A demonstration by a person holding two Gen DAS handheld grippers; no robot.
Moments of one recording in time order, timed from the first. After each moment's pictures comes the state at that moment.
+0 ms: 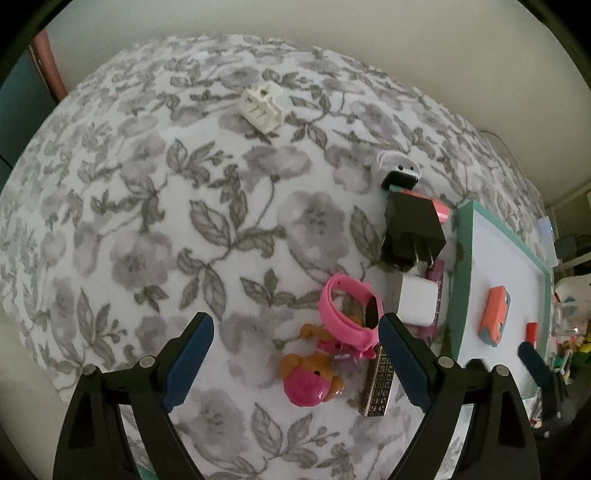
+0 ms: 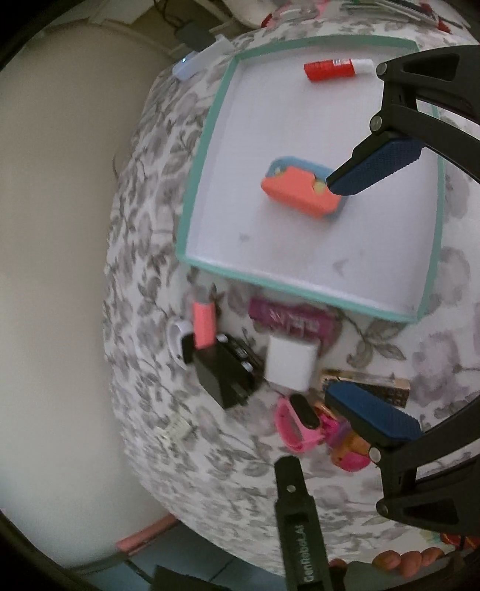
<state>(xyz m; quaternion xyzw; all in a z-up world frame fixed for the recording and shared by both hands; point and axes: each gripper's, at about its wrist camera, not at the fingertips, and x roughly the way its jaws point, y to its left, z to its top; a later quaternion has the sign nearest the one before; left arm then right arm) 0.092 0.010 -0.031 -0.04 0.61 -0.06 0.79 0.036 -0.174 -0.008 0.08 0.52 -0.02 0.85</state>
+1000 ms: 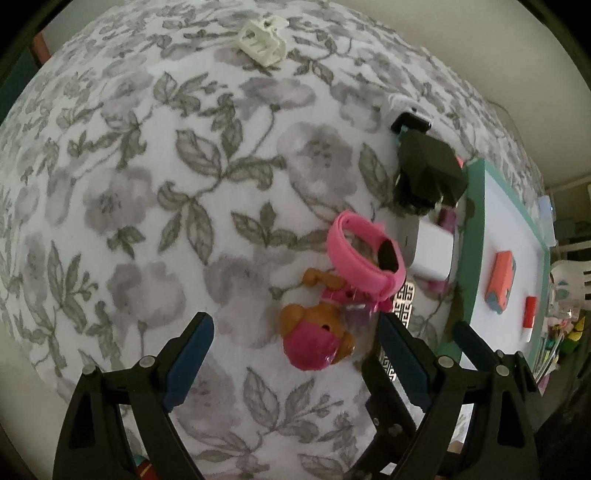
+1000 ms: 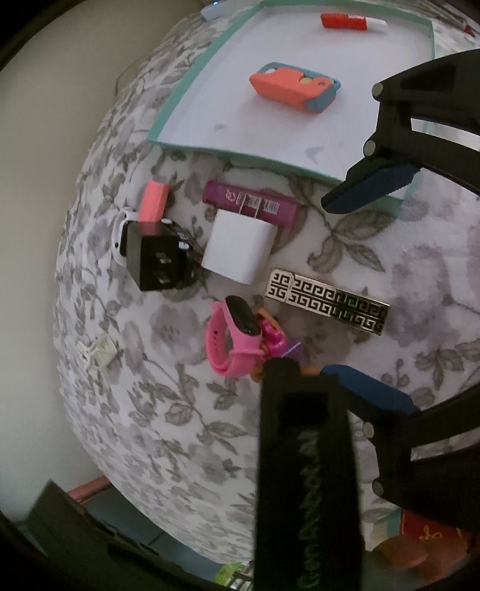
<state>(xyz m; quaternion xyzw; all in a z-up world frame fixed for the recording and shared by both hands) 0.076 0.015 -0.069 -0.07 0.68 -0.08 0.73 0.037 -0.099 -0.042 0.01 0.57 0.07 0.82</state>
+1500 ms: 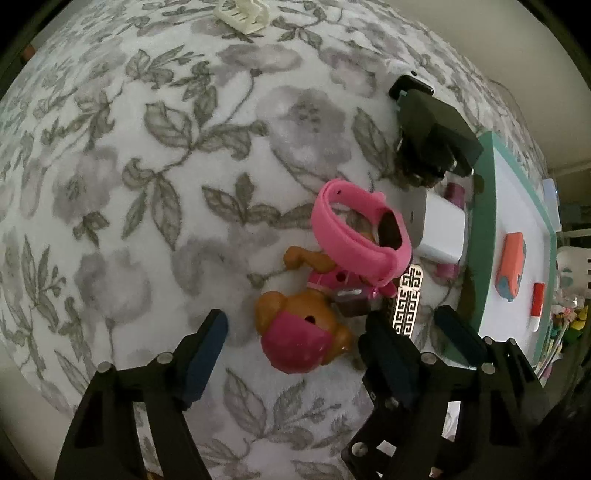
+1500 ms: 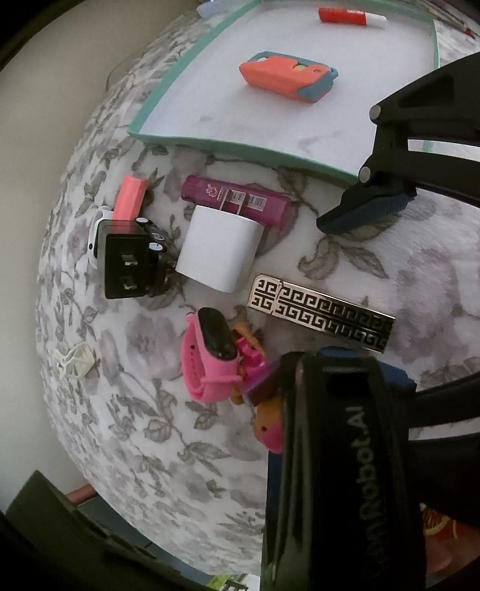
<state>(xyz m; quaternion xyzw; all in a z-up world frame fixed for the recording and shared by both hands) 0.080 -0.004 -0.096 -0.06 0.70 -0.09 0.71 0.041 -0.100 -0.062 0.00 0.58 0.05 0.81</state>
